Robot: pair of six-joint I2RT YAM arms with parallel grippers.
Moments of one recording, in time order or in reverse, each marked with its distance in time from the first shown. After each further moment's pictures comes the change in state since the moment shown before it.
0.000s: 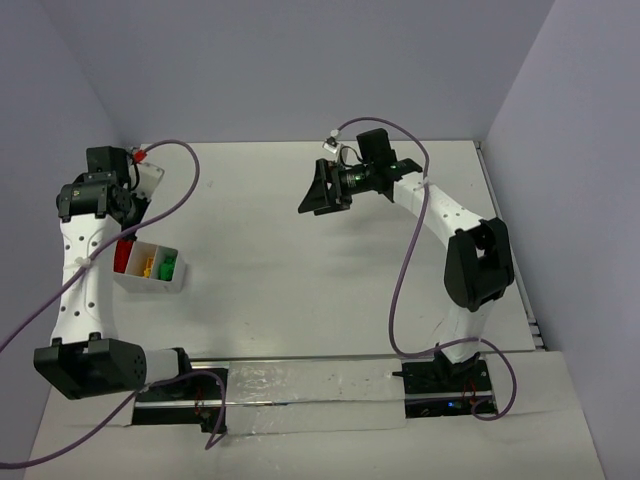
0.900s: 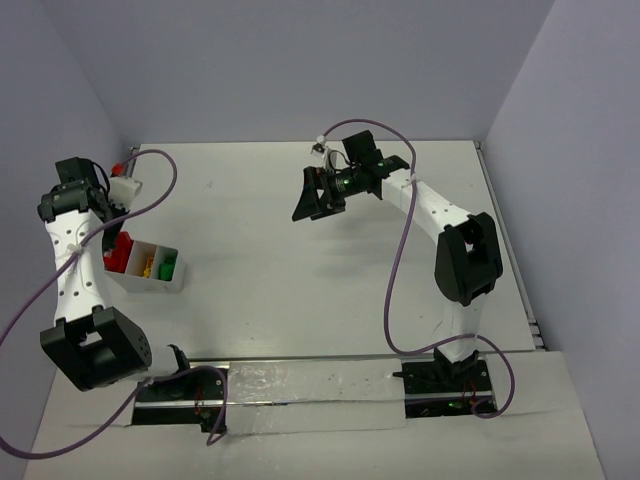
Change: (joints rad) left arm 0.259 0.060 -0.097 0.103 0.111 0.187; right arm 0.048 0.077 0.094 -0.140 0.089 -0.122
